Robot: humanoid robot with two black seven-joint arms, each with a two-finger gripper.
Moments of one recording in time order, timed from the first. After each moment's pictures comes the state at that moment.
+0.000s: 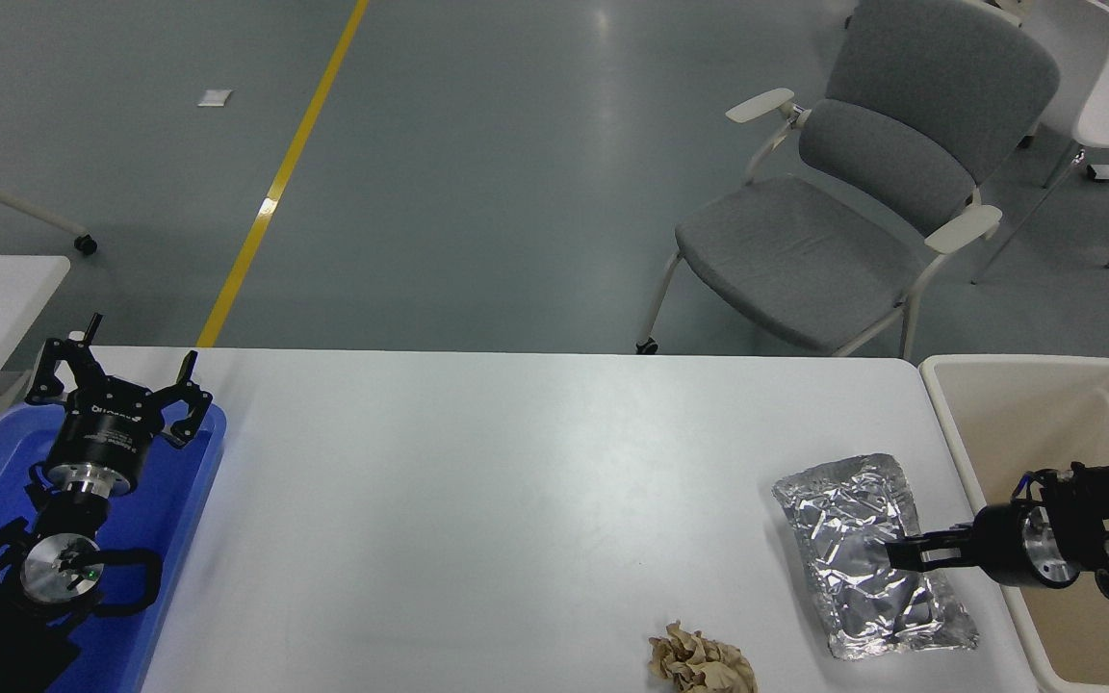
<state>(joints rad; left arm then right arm) -0.46 0.45 -0.83 -0.52 -0.19 -0.62 -0.53 0.99 -0.69 -0.40 0.88 -1.28 0.08 0.48</state>
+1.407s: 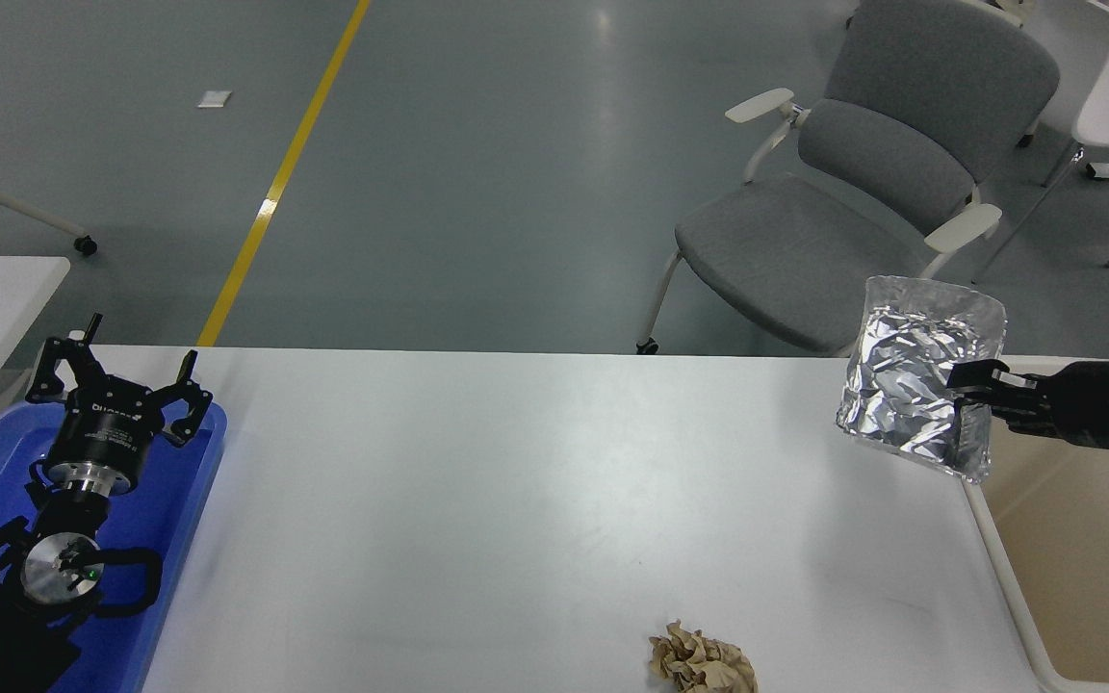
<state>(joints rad) -0.46 0.45 -0.83 -0.52 -0.20 -0.62 -0.53 1.06 -0.77 -0.26 0.58 -0.73 0.42 0.52</state>
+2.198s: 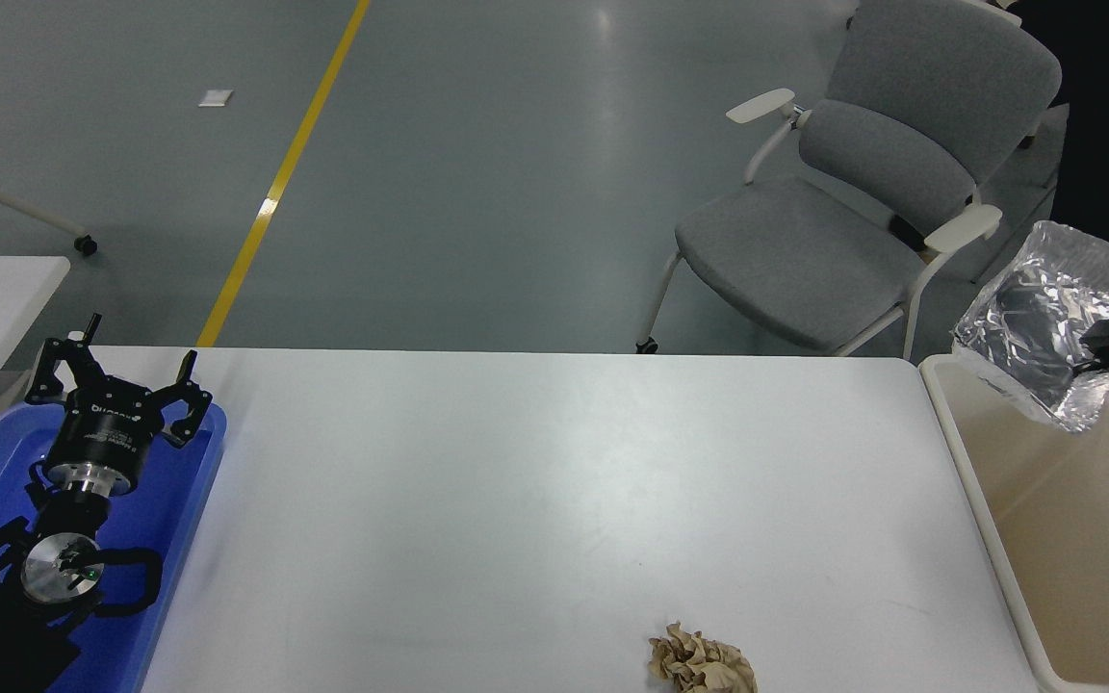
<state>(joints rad) -0.46 0.45 -0.83 -0.52 -0.20 -0.62 -0.53 0.96 -0.85 -0.22 0.40 -0.44 0.52 0.48</state>
